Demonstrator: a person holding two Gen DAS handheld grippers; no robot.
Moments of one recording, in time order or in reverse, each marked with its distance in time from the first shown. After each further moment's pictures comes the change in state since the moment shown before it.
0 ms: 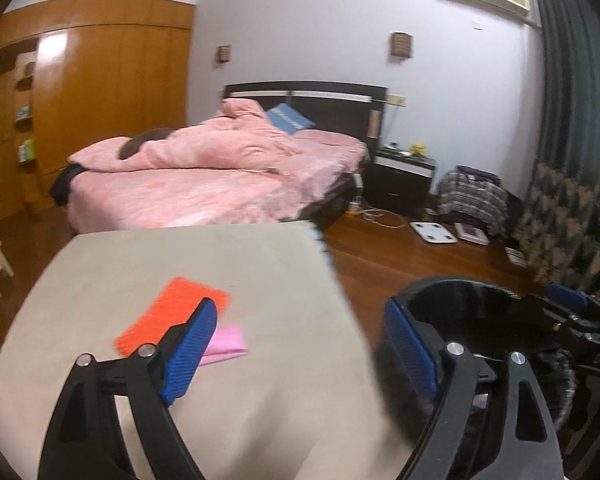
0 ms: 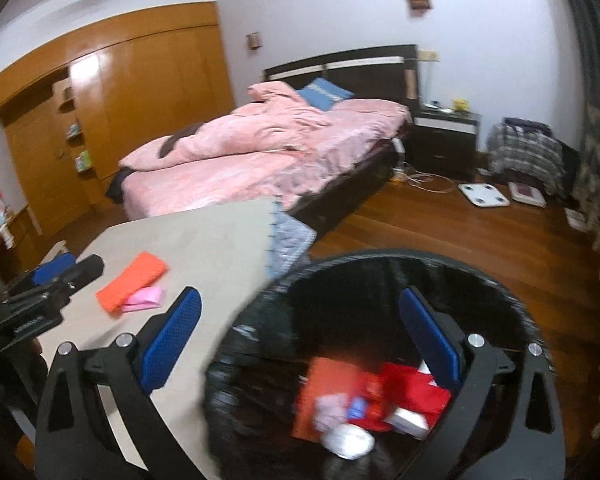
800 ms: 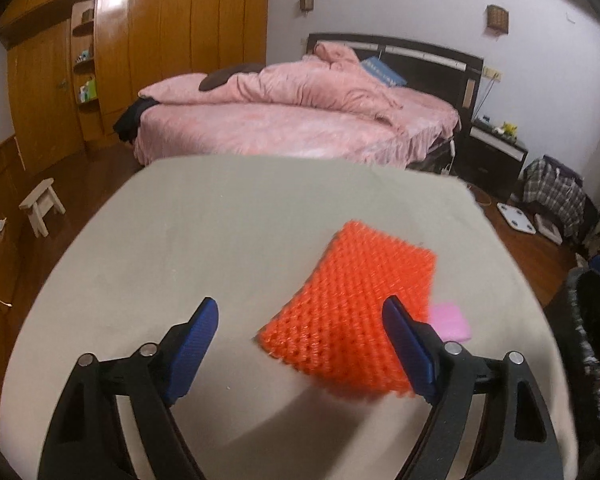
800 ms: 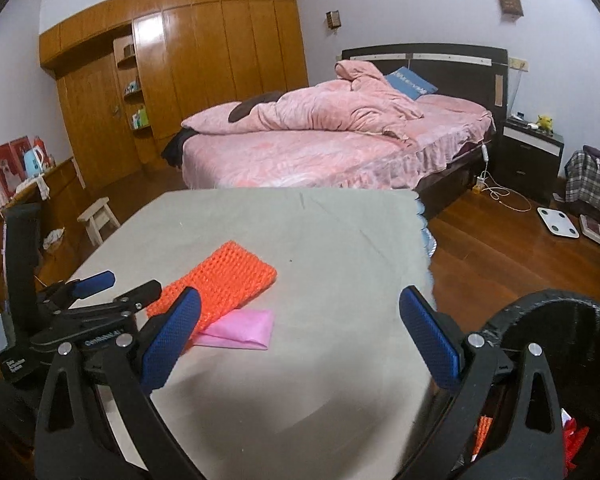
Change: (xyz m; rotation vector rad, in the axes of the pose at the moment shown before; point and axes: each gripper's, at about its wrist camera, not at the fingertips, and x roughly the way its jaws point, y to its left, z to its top) left arm 0.083 0.157 -0.035 -0.139 0.194 0.221; right arm 0.125 0.145 0.010 -0.145 0.079 0.153
